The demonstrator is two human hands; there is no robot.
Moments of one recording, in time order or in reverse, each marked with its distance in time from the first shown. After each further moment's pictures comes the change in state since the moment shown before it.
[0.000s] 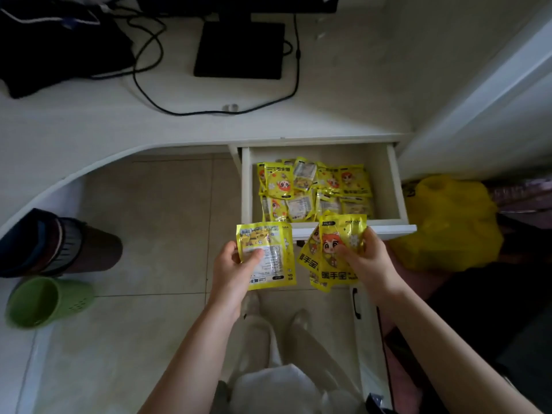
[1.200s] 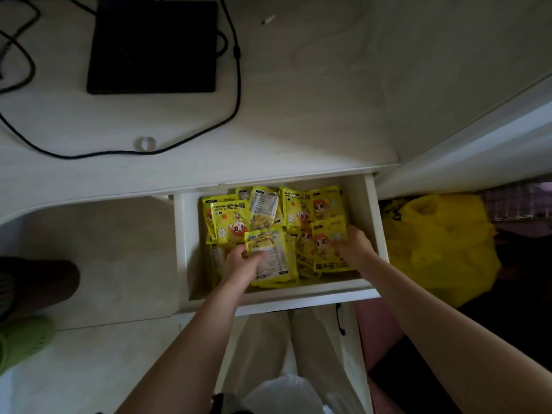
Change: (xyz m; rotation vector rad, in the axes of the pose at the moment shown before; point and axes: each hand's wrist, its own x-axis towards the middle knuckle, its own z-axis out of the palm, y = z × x) left_hand 0.183 0.027 0.165 0.379 -0.157 -0.313; right_hand 0.239 0.001 -0.067 -0.614 0.006 0.416
